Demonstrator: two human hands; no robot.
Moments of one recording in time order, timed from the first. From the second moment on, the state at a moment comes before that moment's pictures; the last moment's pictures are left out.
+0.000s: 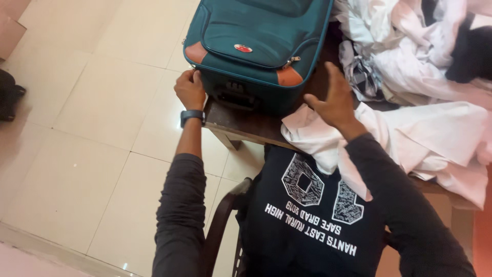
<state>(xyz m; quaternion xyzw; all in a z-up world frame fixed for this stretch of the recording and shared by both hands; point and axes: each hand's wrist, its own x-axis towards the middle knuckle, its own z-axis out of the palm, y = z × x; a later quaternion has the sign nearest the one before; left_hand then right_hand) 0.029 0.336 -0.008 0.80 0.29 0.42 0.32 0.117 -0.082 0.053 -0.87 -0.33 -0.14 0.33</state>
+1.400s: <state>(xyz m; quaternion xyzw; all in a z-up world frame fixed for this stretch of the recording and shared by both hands) -0.013 0.146 0.050 0.82 0.14 0.43 0.35 0.080 0.033 0.079 -0.92 -0.24 -0.03 0.31</state>
